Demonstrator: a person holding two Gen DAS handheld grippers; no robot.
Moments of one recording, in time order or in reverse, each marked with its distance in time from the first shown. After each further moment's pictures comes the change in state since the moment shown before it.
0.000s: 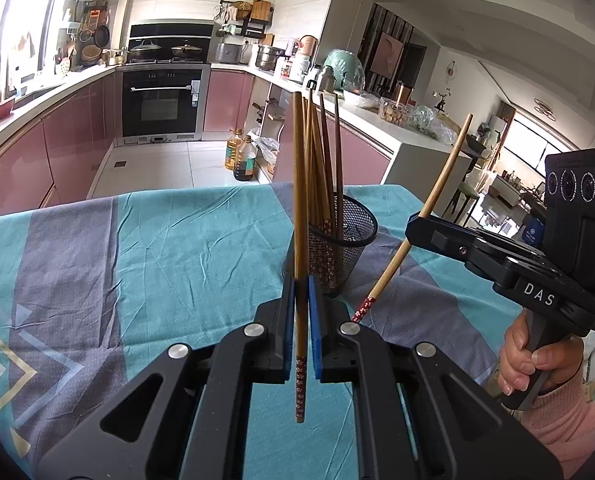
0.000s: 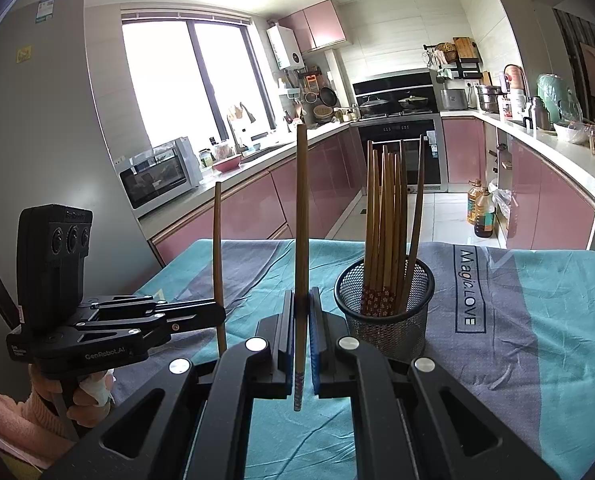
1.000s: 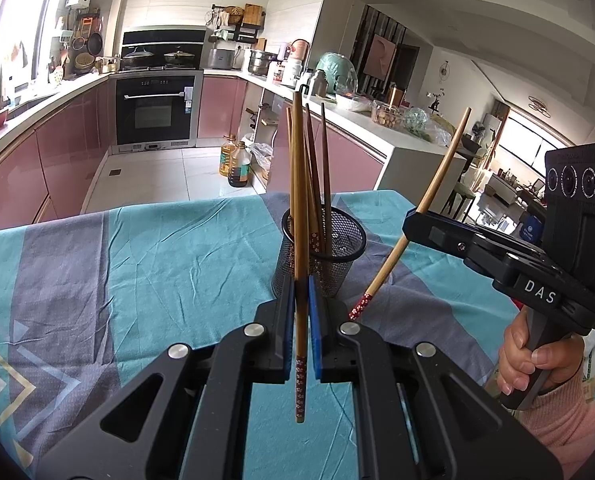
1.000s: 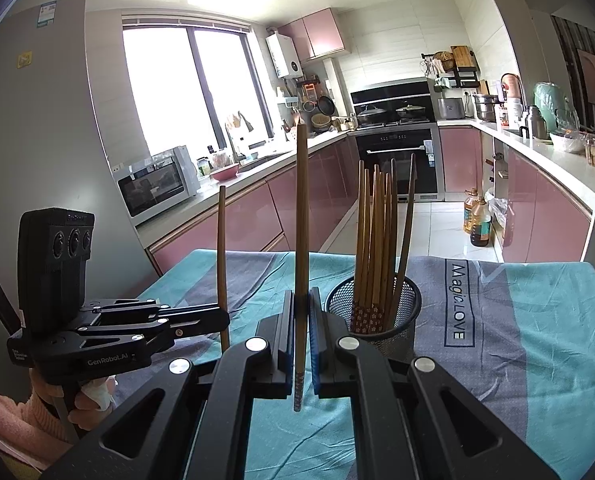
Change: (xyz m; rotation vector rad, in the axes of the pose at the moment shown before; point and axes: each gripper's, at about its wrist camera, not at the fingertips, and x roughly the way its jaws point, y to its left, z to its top) left arm 0.006 -0.010 0.012 0.022 -0.012 -0.013; right arm -0.007 -0.003 0.007 -0.008 -0.031 -0.013
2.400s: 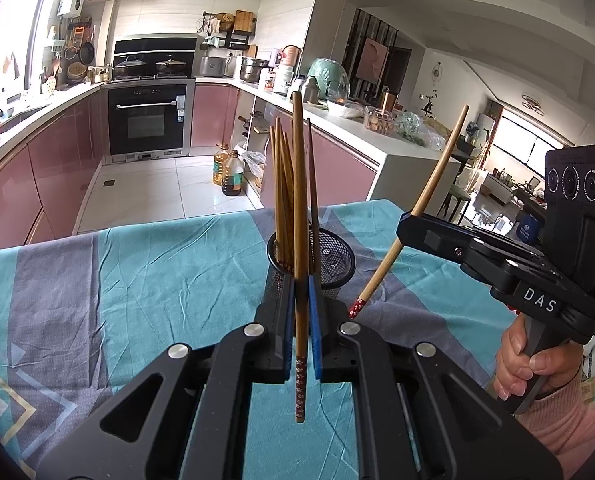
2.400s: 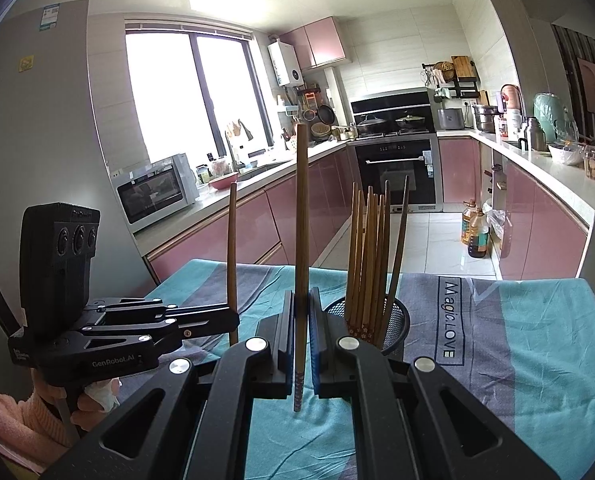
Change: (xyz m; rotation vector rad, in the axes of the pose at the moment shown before) left arm 0.003 -0.010 0.018 0.027 -0.022 -0.017; right arm -0.003 -0.003 0.012 -0.017 -0.030 -0.007
